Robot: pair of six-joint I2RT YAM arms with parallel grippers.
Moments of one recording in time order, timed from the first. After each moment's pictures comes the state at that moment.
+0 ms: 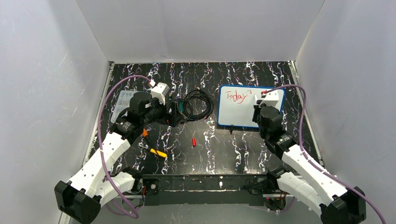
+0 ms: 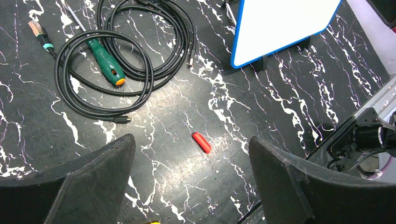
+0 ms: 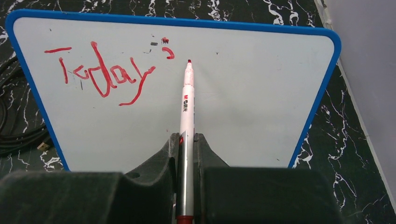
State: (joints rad) left arm -0.45 0.96 0.90 -0.45 0.27 -0.21; right arm 0.53 0.80 0.56 -0.05 0.51 0.14
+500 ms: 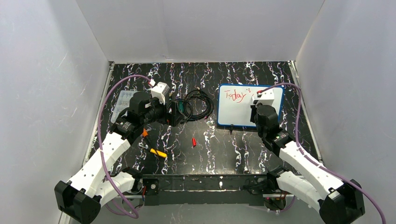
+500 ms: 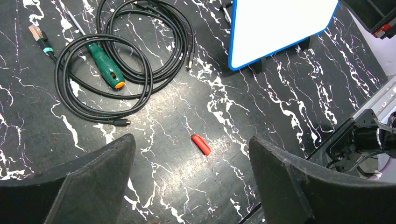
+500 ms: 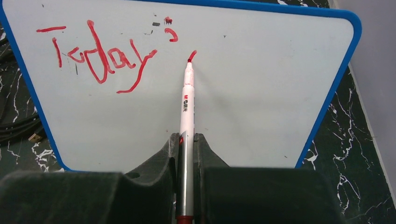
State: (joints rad) left arm -0.45 0.96 0.90 -0.43 0.27 -0.21; right arm 0.53 0.87 0.56 -0.04 0.51 0.13
